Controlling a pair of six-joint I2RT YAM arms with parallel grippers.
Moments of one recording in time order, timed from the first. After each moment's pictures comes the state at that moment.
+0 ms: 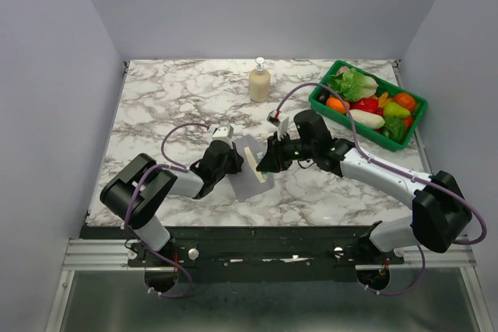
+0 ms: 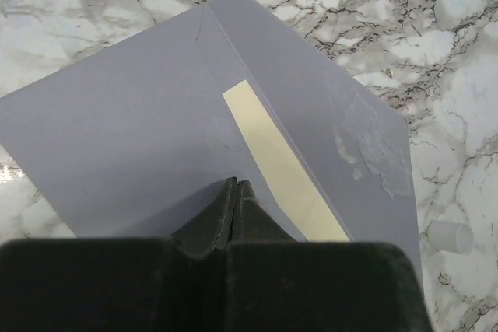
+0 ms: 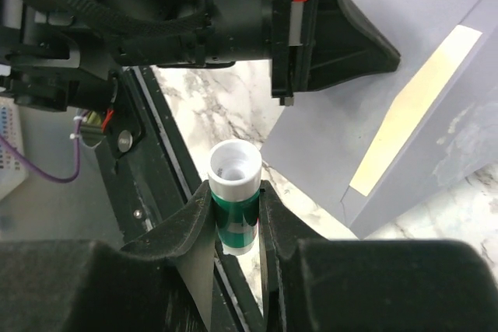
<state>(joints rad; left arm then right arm) -0.64 1.62 0.48 0.63 -0.09 -0.57 0.70 1.40 0.90 -0.10 -0.58 0.26</state>
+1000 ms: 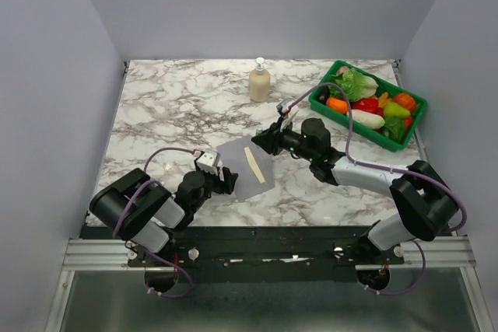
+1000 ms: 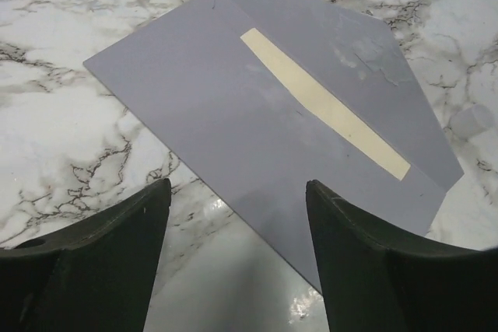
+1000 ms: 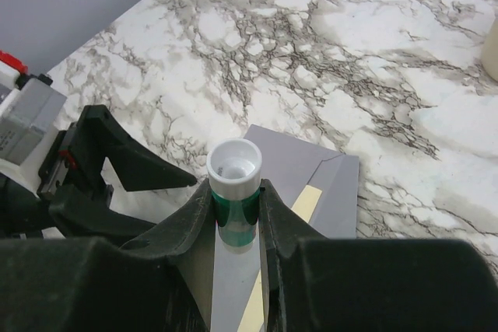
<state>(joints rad) -0.65 1.47 0.05 1.15 -0.09 -0.31 0.70 1.50 0.72 0.62 -0.27 0.22</state>
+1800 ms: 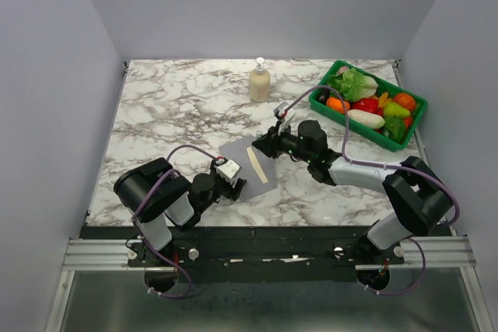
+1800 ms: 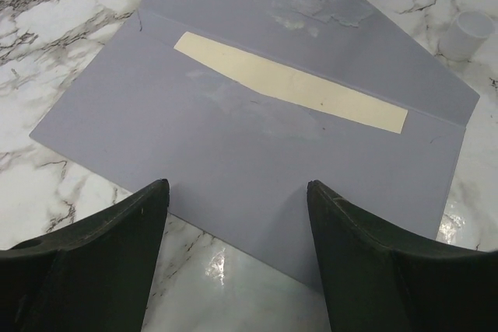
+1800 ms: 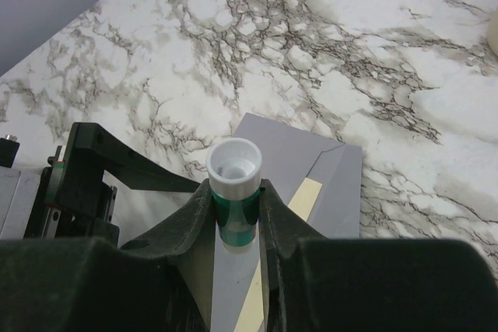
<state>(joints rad) -0.75 1.72 0.10 1.36 -0.05 0.03 0.70 1.54 0.71 0.64 -0.27 0.20</state>
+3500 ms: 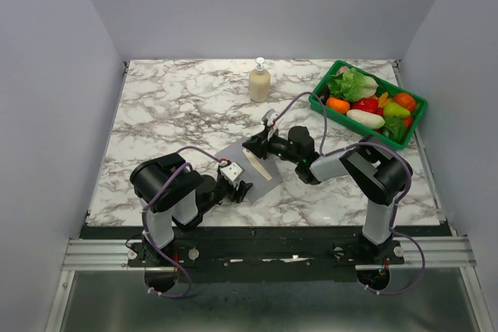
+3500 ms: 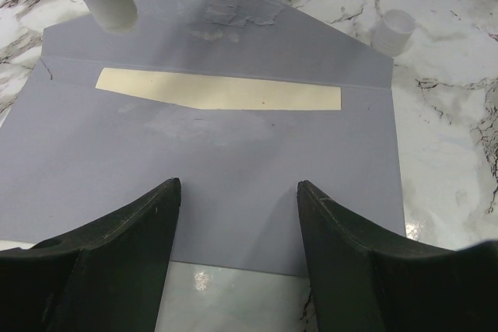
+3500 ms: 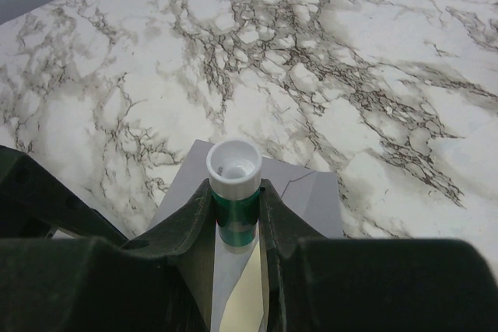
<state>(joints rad) -0.76 1.85 0.10 1.52 0.07 -0.01 0.70 1.87 0.75 1.02 -0.35 0.09</state>
